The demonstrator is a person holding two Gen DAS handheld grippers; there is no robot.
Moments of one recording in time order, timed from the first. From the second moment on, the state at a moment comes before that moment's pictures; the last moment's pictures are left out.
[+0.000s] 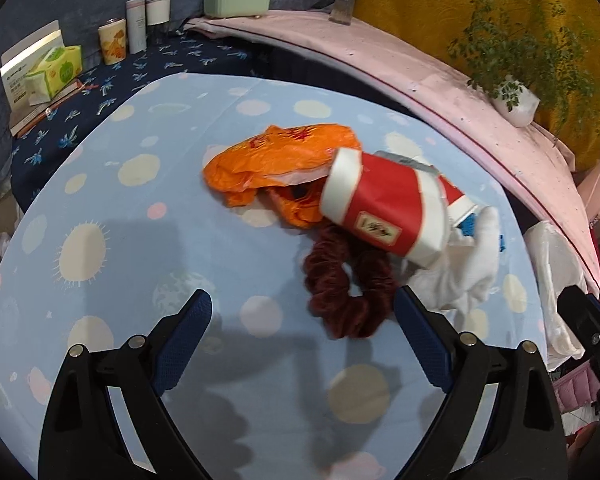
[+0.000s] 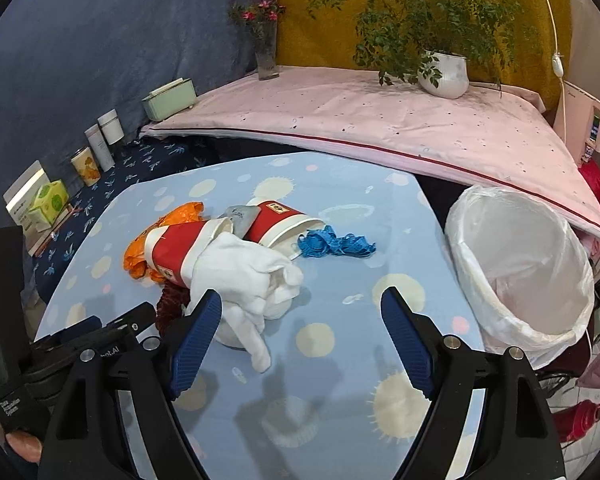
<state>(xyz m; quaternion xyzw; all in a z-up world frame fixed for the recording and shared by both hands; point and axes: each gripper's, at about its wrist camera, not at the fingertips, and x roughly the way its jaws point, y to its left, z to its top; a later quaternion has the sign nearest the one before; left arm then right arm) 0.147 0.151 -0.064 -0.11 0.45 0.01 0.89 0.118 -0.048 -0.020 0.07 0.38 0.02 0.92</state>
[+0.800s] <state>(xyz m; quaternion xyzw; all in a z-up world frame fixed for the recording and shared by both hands) 0.166 0.154 -0.087 -0.13 0.47 -0.03 0.87 0.155 -0.026 -0.064 0.10 0.44 0.04 0.89</state>
